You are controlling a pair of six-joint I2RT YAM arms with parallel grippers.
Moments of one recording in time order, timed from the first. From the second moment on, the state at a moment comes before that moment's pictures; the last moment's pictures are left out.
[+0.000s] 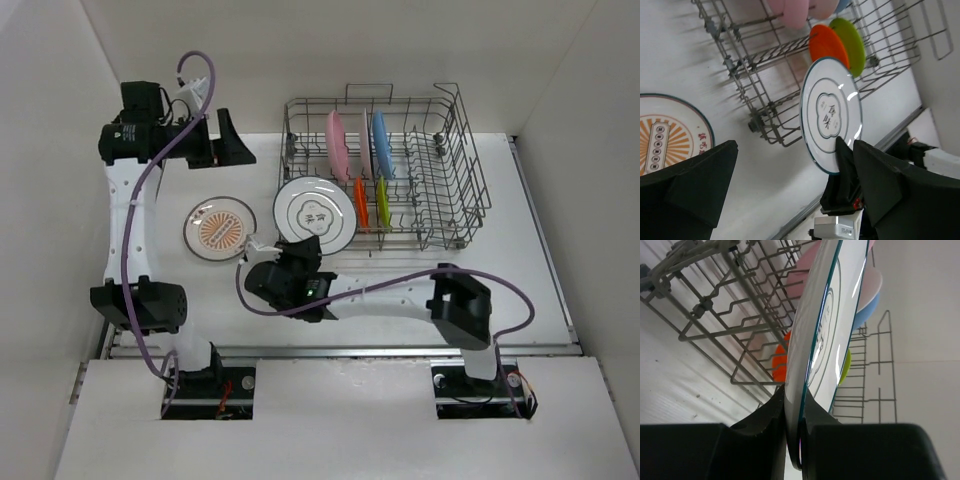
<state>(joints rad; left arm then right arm) 0.08 1.63 2.02 -1.16 0.81 -0.04 1.30 1.93 1.51 -0.27 1.21 -0.44</state>
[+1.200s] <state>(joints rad) -0.09 1.77 1.88 -1.36 0.65 0.19 1.40 2.08 1.62 -0.17 1.44 -0.43</state>
